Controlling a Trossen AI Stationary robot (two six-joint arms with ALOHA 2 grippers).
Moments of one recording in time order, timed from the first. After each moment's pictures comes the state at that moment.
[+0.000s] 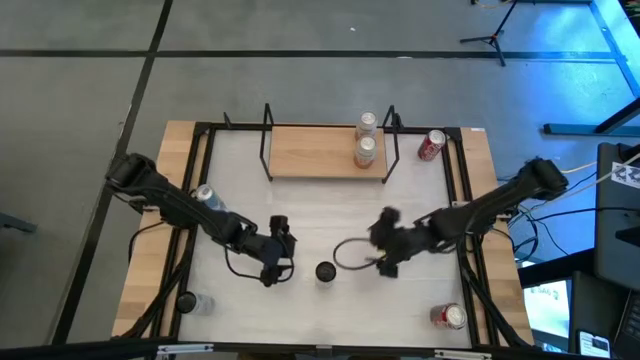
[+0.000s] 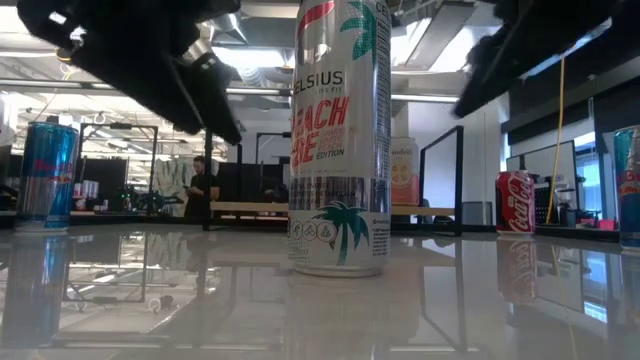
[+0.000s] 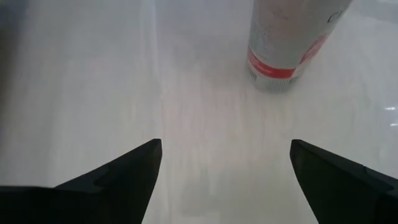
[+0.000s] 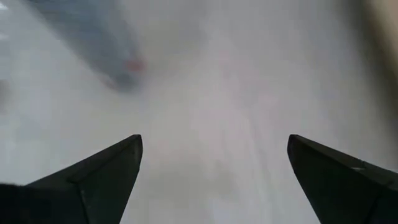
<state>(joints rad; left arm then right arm) -0.41 1.52 0.90 -0.30 -0.29 -0.21 0.44 1.37 0.99 -0.61 0.32 0.45</state>
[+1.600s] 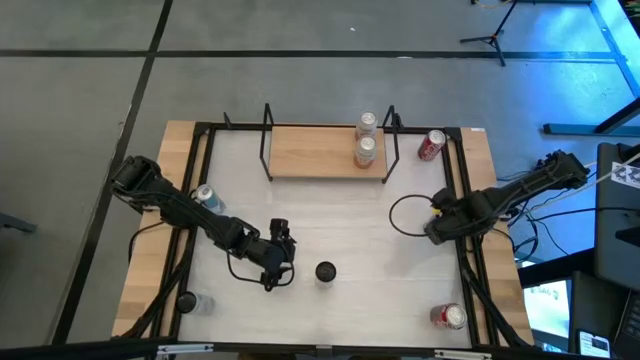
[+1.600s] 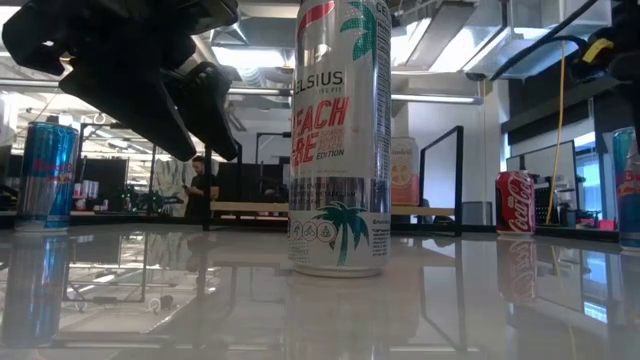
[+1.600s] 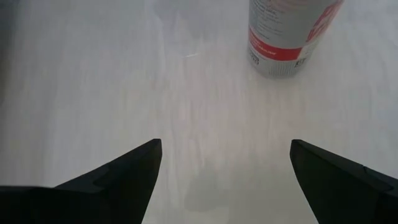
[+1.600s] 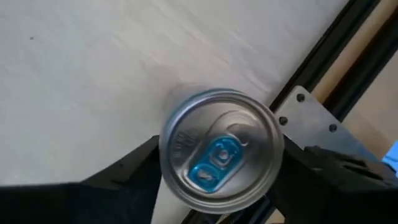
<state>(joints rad) -0.43 1.56 0.90 -0.30 -0.33 -0.20 0.44 1.01 0.81 -1.47 0.19 1.34</state>
